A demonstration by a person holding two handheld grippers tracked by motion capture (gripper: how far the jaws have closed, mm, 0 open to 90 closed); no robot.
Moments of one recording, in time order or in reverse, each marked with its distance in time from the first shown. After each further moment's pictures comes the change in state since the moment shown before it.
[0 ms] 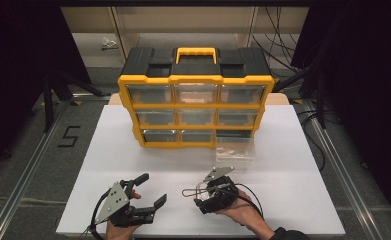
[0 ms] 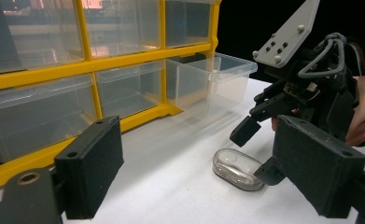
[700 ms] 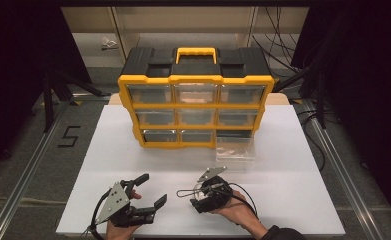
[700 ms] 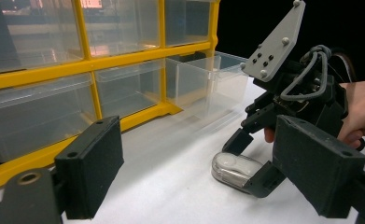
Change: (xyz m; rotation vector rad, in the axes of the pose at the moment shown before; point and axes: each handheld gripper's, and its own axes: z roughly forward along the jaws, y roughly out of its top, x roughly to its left) left arm 0.000 0.000 0.000 0.003 0.002 0.006; right arm 0.004 0.005 0.016 0.034 0.017 -0.015
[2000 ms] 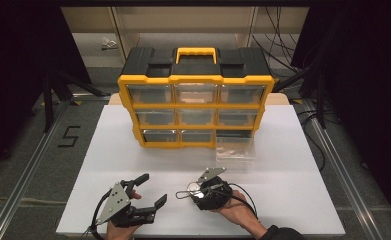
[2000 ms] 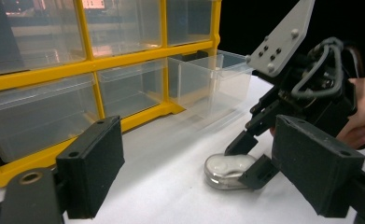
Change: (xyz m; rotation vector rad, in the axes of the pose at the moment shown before) left arm -0.001 0.000 0.000 0.004 0.012 0.012; right arm 0.004 0.002 -0.005 -0.020 -0.027 -0.027
